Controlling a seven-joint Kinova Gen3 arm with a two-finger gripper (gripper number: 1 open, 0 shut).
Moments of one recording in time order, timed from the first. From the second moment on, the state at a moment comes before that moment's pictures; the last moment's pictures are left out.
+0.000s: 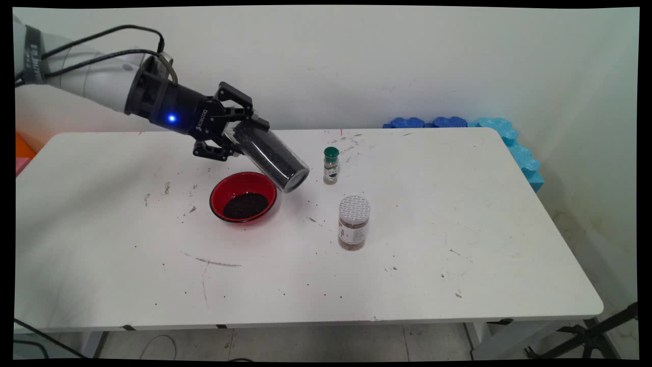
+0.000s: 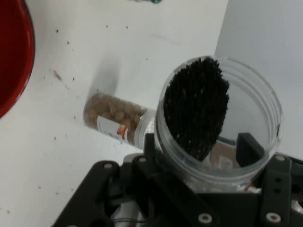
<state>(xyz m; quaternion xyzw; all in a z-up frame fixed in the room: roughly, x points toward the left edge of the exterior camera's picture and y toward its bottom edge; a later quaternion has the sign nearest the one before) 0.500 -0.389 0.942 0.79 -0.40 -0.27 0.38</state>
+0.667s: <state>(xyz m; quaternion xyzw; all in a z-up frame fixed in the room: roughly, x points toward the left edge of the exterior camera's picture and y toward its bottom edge) 0.484 -0.395 0.983 0.67 -0.59 -0.17 0.42</state>
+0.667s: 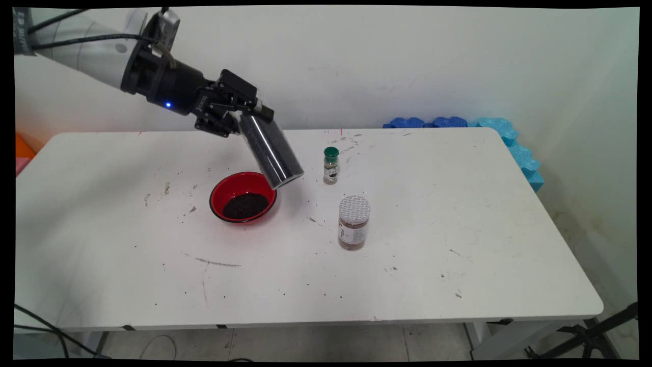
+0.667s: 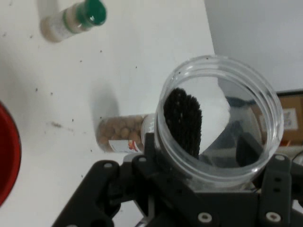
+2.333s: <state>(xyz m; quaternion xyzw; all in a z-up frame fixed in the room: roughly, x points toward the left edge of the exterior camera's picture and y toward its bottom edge) 0.435 -0.363 1.017 0.32 -0.85 0.02 0.42</state>
